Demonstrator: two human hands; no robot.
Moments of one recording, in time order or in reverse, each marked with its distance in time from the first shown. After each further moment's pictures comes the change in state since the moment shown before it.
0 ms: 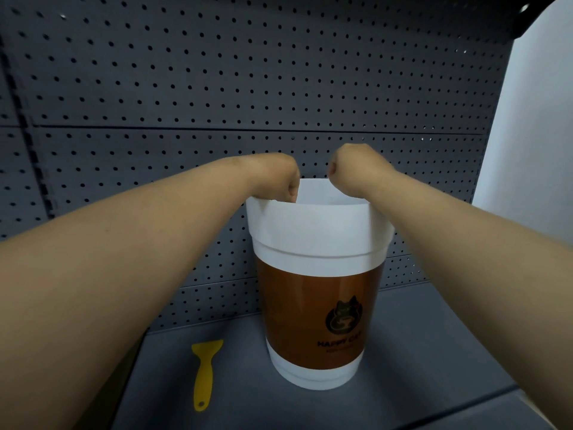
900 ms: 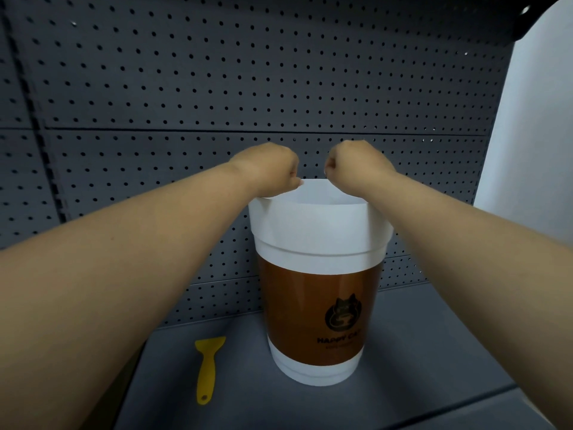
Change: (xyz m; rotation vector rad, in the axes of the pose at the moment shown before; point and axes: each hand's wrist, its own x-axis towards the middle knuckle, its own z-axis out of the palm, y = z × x) left_hand -0.003 -0.003 0.001 0.037 0.269 -0.075; right_hand -0.009 -0.006 -0.008 0.032 0.036 -0.018
